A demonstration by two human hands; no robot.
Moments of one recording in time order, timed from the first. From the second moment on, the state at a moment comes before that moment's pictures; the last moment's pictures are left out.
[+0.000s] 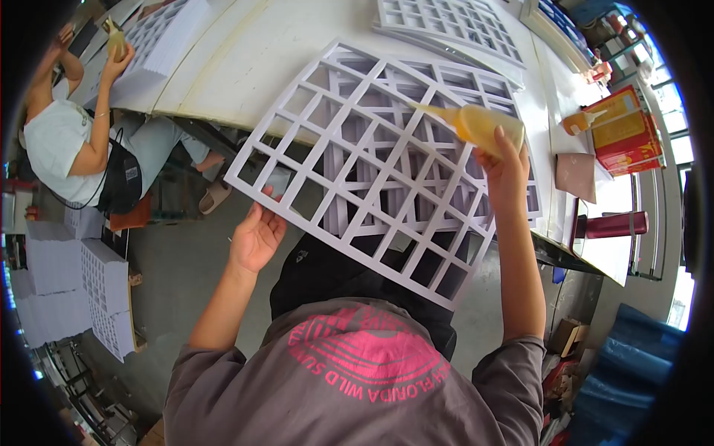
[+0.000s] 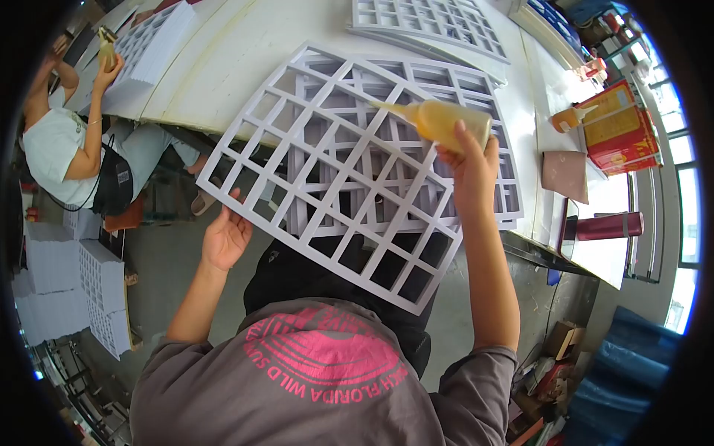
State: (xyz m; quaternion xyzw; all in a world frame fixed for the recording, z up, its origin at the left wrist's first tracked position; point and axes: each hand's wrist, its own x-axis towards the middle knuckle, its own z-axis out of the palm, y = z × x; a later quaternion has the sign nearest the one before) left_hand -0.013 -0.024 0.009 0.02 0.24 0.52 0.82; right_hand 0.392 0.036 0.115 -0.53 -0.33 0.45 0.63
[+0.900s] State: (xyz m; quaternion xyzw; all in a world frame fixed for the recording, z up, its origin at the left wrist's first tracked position) left_hand 0.014 -0.035 0.007 0.14 0.23 0.43 0.86; right_hand 0.350 -0.098 0.119 -0.50 -0.25 0.65 0.51
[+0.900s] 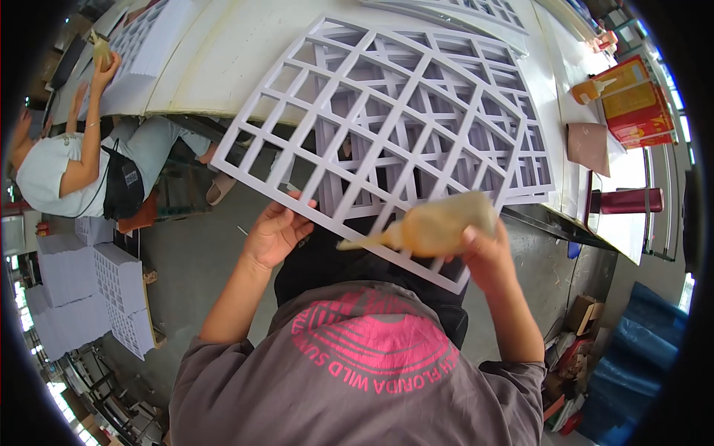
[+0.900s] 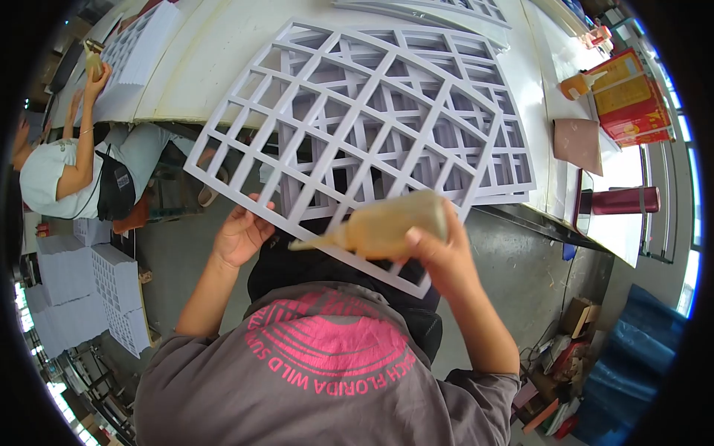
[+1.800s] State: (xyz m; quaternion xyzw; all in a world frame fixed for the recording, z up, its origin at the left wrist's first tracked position) left_hand 0.022 -0.024 0.004 0.06 0.27 0.50 0.82; right_hand 0.375 -0.134 0.118 -0.60 -0.34 0.47 0.55
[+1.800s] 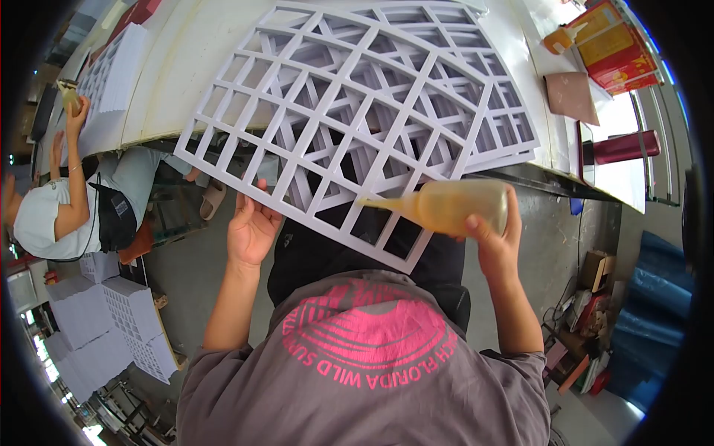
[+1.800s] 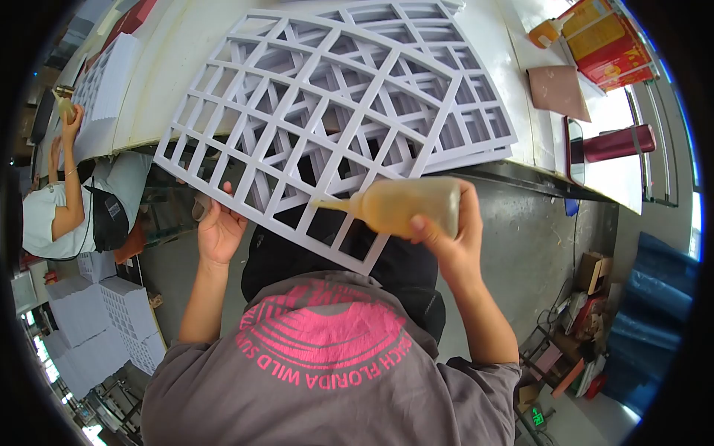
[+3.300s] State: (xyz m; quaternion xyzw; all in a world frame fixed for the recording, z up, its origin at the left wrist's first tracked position) left_hand 0.007 0.013 0.011 0.08 0.17 0.49 0.85; right_hand 0.375 -0.208 0.113 -0.62 -0.22 0.51 0.56
